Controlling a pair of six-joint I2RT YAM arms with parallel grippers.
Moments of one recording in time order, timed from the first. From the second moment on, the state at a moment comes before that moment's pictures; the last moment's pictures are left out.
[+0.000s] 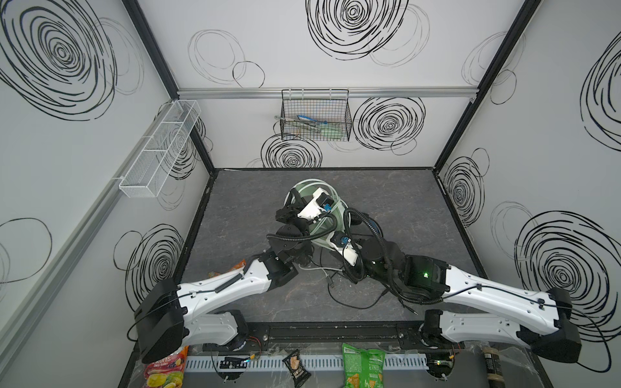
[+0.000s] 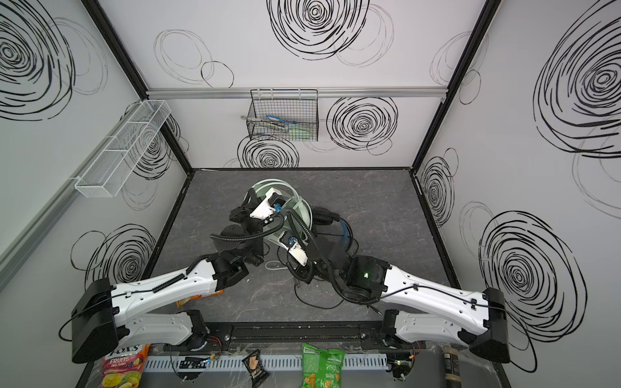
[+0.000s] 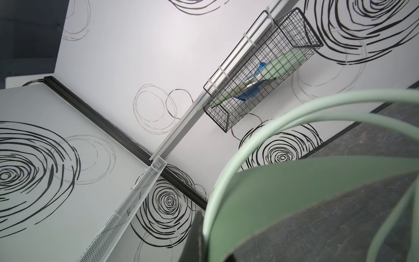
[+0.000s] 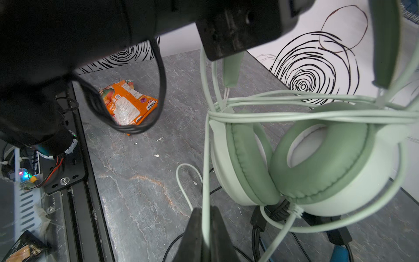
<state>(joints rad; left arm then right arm) -0.94 1.26 0.81 0.82 -1.10 1.15 1.22 1.05 0.97 -0.41 0.23 -0.03</state>
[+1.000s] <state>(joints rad) -0.99 1.31 0.77 1.19 -1.16 1.40 1.22 1.01 1.04 -0.64 0.49 -0.02</state>
